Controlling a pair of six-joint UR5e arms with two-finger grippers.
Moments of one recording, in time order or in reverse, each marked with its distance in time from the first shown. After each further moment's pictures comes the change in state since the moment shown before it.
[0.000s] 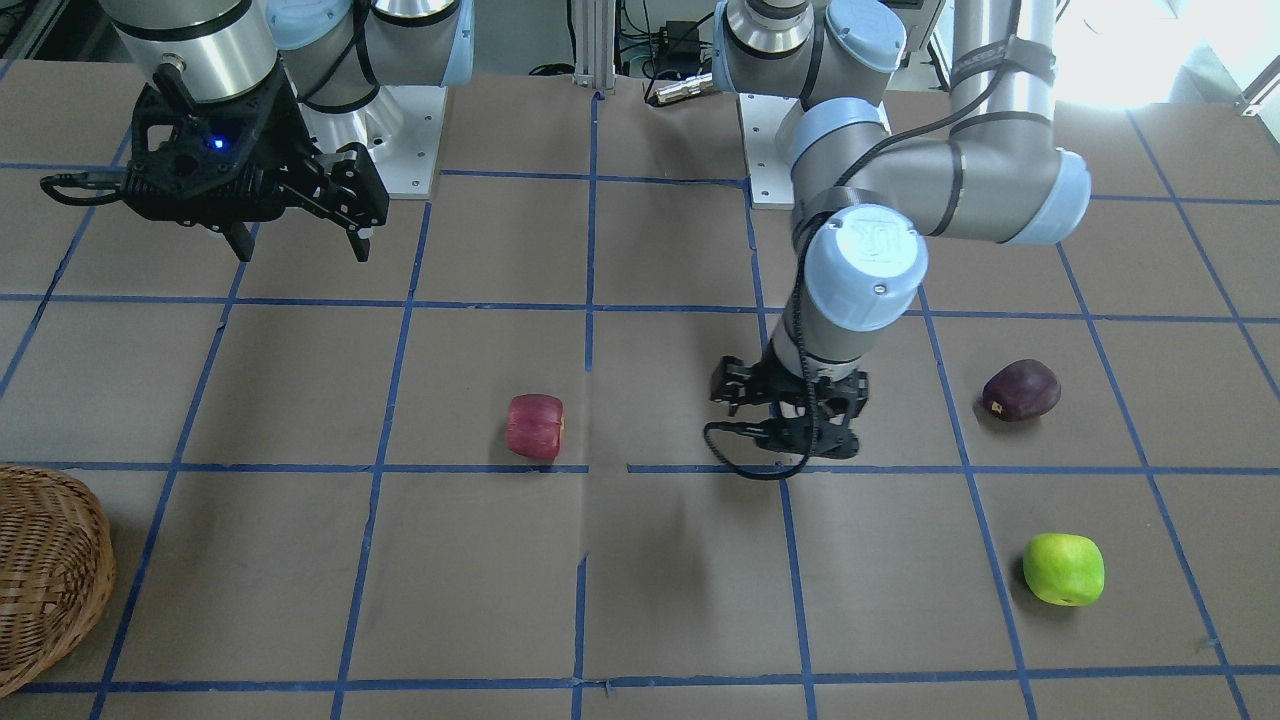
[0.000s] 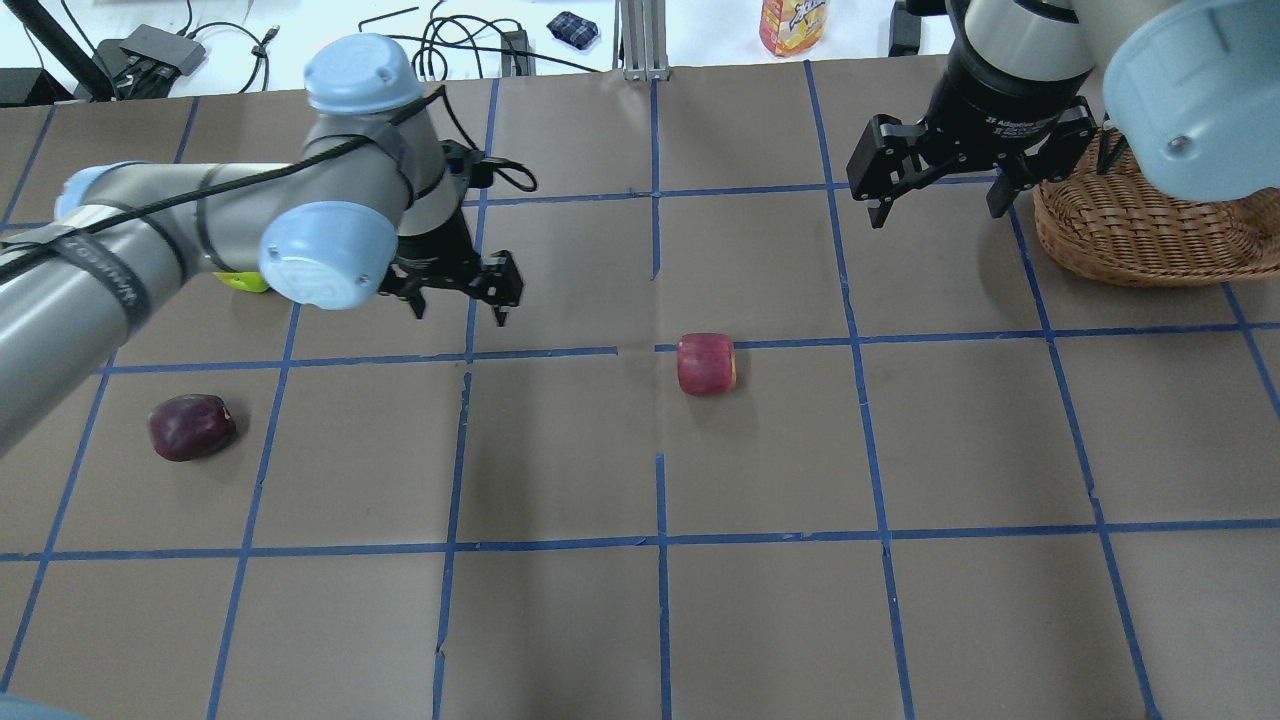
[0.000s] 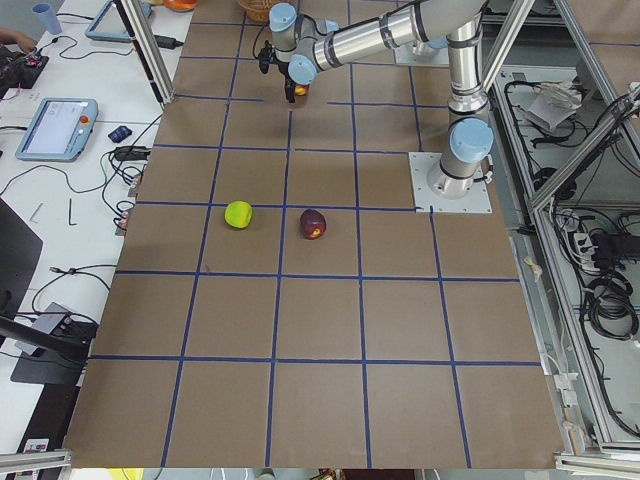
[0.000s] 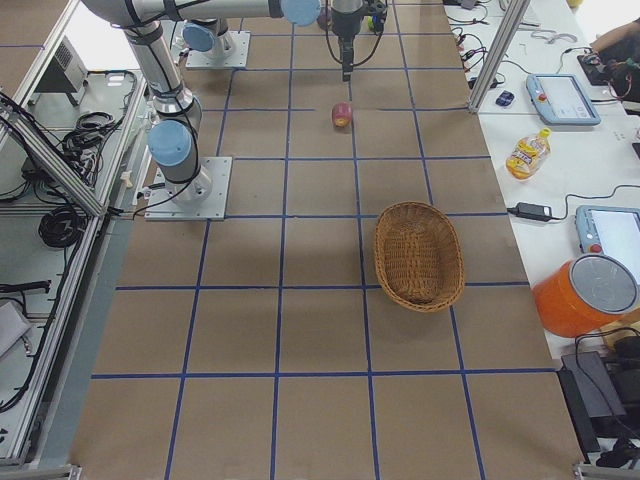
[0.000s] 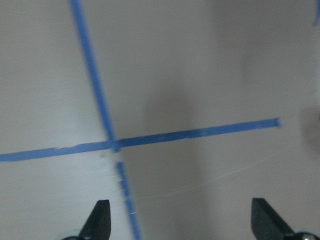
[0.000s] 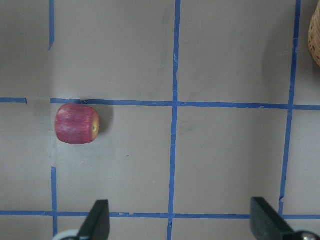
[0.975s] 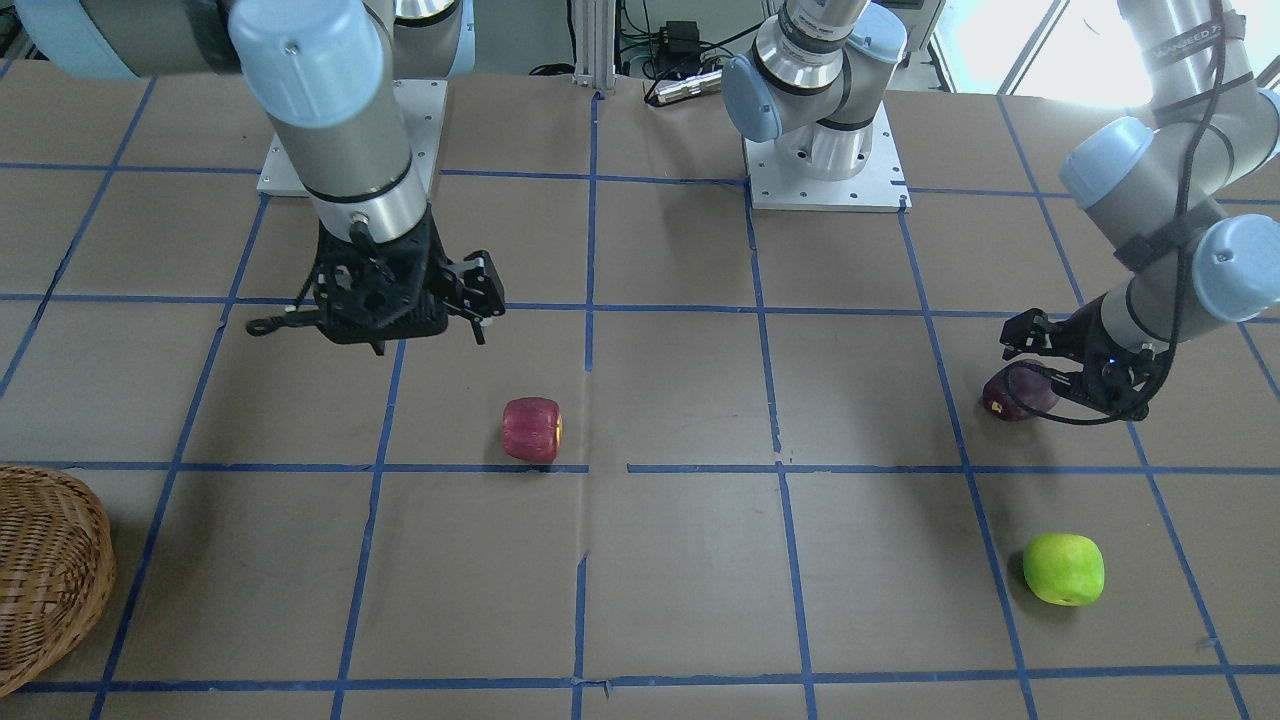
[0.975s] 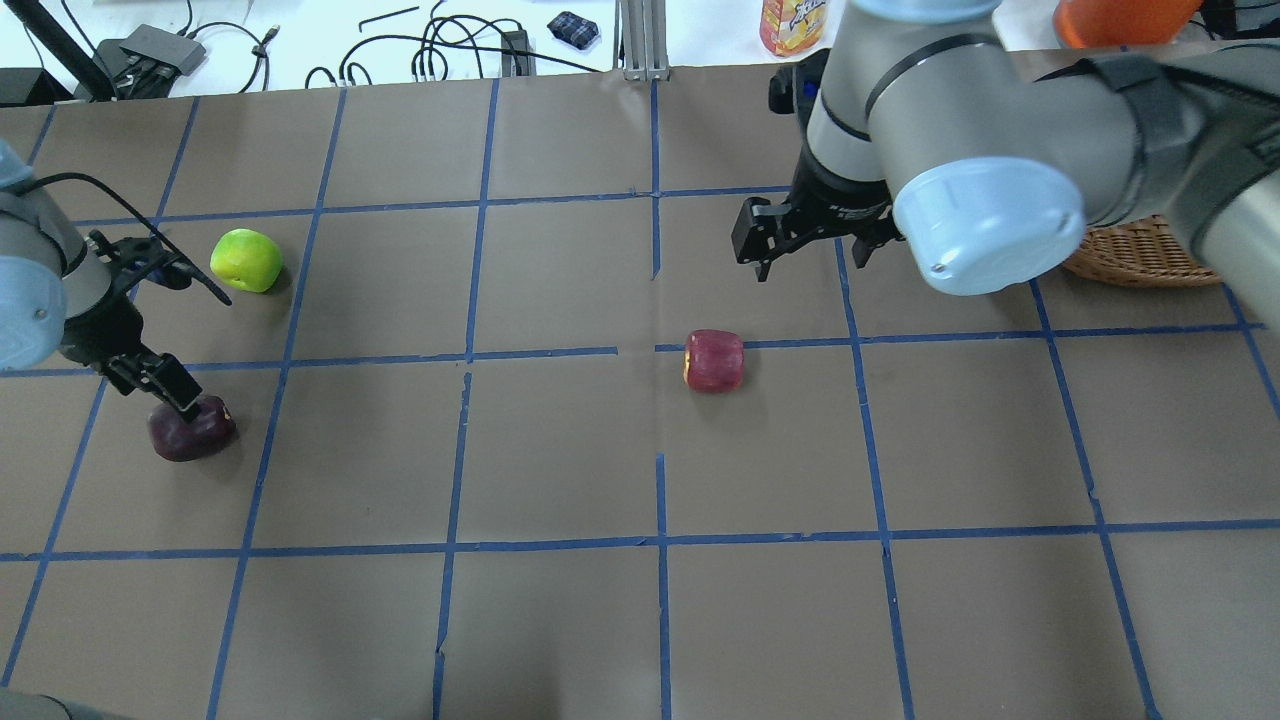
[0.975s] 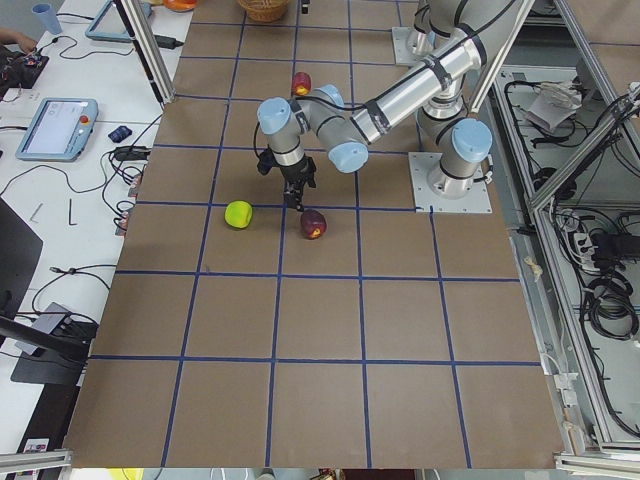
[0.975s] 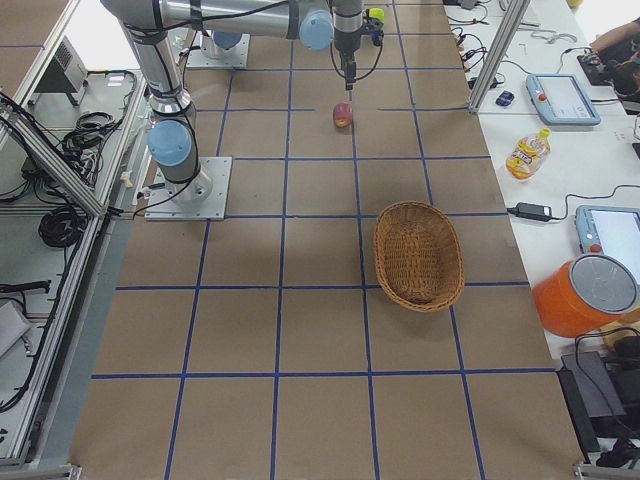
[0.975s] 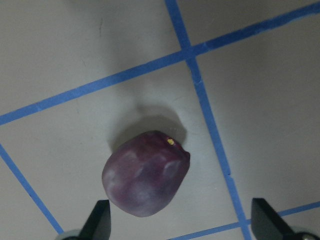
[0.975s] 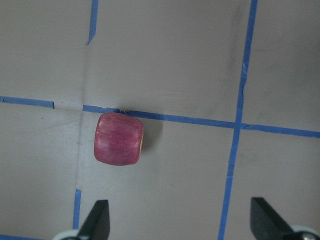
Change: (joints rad) left arm 0.574 0.035 -0.178 0.102 0.113 0.845; right arm 0.152 0.166 0.137 -0.318 0.040 0.049
